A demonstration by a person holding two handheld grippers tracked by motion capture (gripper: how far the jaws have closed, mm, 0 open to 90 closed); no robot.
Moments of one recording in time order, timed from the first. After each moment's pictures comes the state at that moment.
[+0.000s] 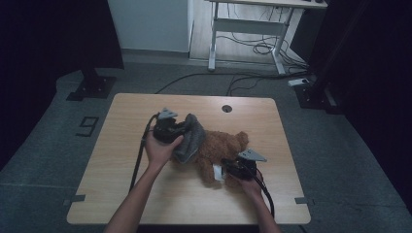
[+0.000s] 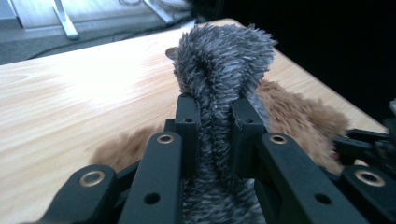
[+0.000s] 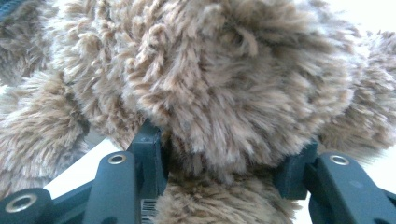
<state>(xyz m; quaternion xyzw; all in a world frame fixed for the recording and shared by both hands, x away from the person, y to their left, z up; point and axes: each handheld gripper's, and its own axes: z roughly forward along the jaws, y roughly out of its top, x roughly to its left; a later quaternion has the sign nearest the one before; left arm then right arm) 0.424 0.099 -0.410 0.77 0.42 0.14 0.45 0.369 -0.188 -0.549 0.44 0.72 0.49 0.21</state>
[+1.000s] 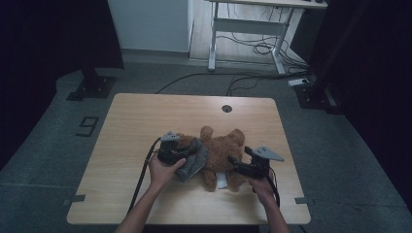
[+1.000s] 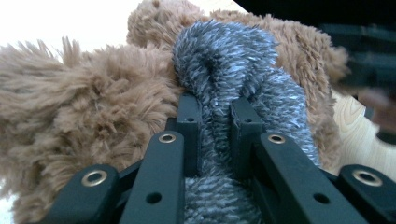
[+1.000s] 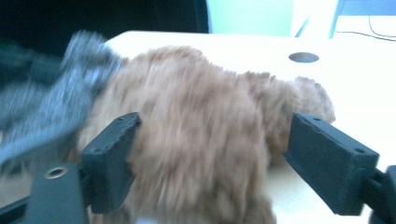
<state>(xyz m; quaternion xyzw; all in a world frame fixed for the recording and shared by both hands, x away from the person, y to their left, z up) 0.381 0.109 -0.485 0.77 0.40 0.05 0.49 0.349 -0.211 -0.495 0.44 0.69 0.53 0.22</state>
